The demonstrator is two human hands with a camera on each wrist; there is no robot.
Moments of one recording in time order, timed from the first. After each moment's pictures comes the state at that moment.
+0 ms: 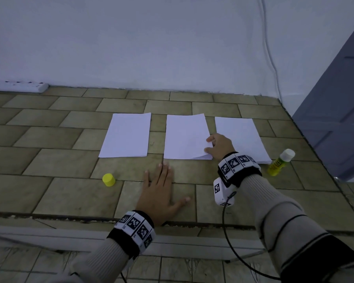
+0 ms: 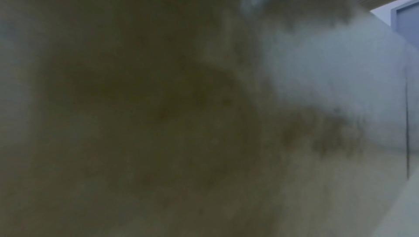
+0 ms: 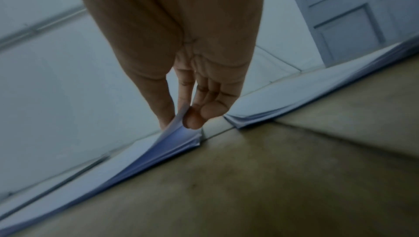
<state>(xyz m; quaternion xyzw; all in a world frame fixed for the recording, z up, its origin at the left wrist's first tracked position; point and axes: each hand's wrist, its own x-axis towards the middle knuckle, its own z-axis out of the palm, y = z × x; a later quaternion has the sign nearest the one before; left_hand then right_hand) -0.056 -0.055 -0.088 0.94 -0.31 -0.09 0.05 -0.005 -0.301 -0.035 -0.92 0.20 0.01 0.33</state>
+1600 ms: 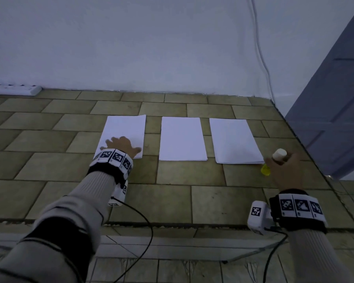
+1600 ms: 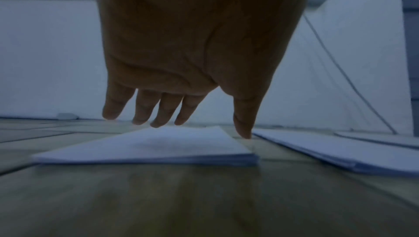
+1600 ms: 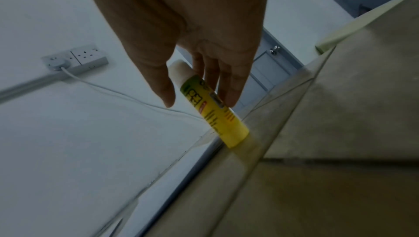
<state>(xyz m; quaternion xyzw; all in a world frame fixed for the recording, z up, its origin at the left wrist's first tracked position) 0.097 -0.035 -0.029 0.99 0.00 -0.15 0.03 -0.133 -0.384 -0.025 -0.75 0.43 -0.25 0.42</state>
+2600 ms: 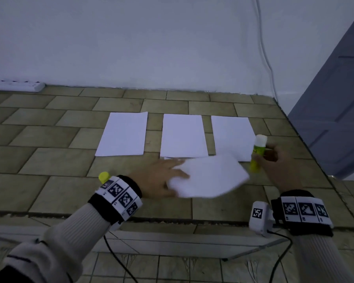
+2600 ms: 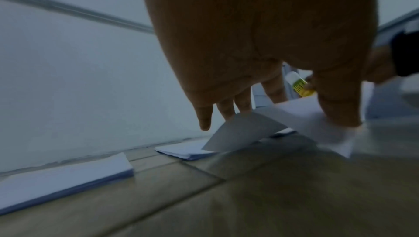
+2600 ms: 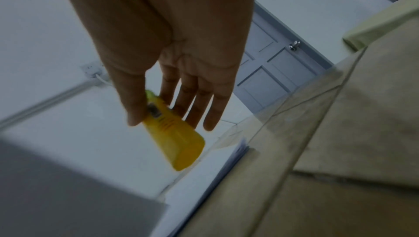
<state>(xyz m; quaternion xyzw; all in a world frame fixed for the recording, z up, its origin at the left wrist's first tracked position) -0.017 -0.058 -0.023 0.84 -0.50 -0.14 0.11 -0.138 -0.362 -0.005 -0.81 0.29 -0.19 0.48</state>
